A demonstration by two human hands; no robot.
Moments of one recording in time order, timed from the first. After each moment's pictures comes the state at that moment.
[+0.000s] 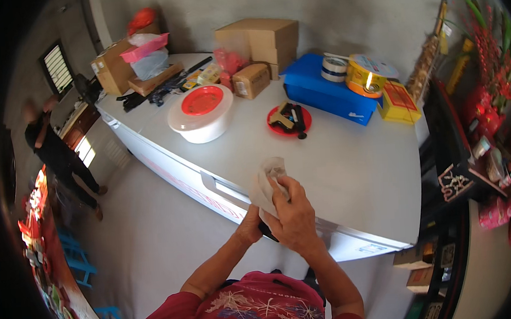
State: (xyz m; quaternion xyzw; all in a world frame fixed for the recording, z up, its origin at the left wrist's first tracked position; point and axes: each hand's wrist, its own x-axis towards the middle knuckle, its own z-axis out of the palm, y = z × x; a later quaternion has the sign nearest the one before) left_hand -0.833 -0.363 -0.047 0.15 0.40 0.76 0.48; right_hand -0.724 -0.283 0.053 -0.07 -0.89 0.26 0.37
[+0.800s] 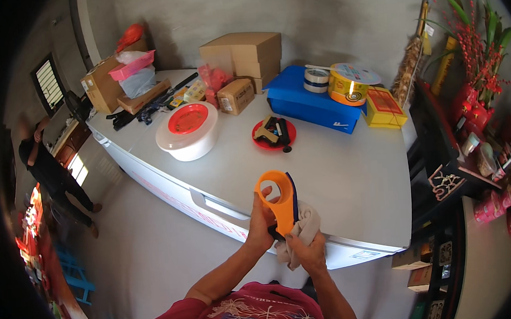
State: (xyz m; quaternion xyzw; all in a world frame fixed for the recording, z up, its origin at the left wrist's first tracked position) left_hand -0.798 -0.316 -0.006 0.07 0.37 0.83 0.42; right_hand -0.667 -0.270 -0.014 -0.25 -0.58 0.70 0.34
